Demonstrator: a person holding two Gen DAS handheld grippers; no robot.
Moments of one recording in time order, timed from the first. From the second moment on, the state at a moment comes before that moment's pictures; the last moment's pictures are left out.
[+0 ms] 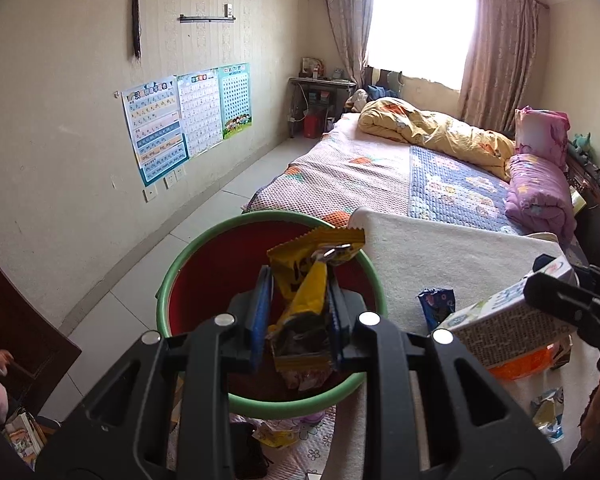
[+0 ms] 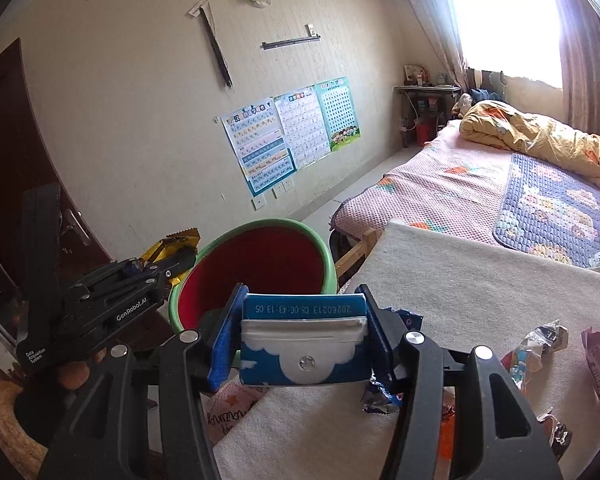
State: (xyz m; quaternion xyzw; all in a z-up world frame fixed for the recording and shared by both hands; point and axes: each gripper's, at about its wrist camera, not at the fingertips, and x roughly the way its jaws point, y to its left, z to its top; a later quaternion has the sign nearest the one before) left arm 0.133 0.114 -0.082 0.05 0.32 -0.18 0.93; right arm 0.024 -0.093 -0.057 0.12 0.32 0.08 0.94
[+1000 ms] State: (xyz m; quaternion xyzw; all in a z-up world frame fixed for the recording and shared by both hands) left arm 0.202 0.144 -0.142 0.09 0.39 -0.19 0.89; right arm 0.123 -0.051 -0.062 0.16 0.33 0.09 0.92
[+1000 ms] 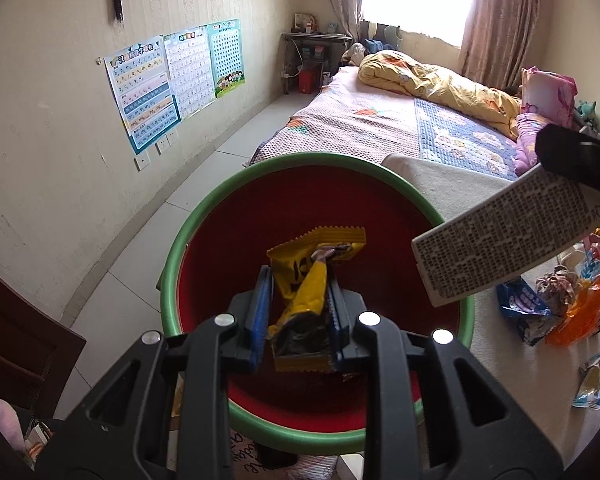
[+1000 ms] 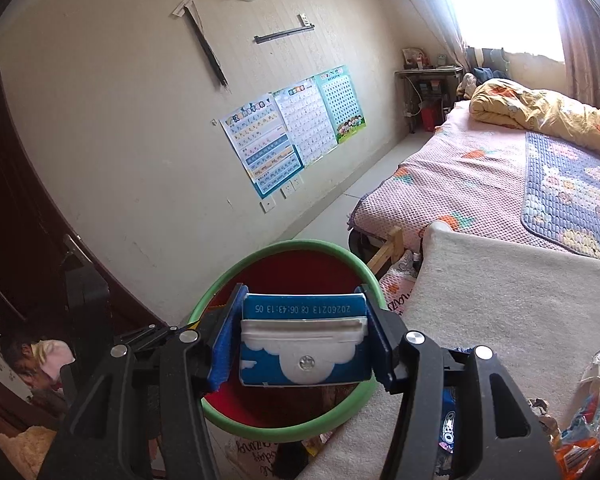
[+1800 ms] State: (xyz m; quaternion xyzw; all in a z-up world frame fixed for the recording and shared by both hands) left arm 0.160 0.117 -0.132 0.07 0.38 -0.21 0.90; right arm 0.038 -0.080 -0.072 0.13 0.34 0.06 0.93
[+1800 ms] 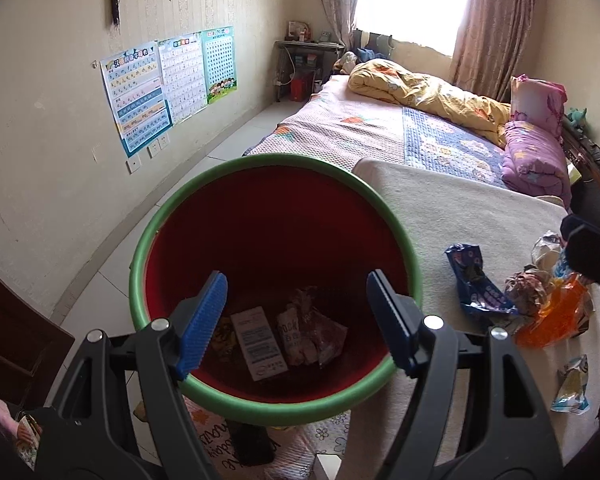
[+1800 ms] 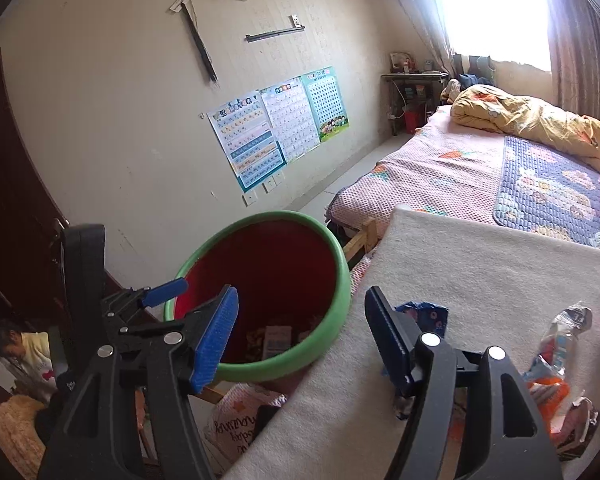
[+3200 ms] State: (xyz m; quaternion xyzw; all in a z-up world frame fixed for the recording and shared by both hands) left arm 0.103 -0.023 -0.156 0.03 0.44 -0.18 0.88; right arm -0.065 -0.233 -0.131 0.17 0.41 0.09 0.89
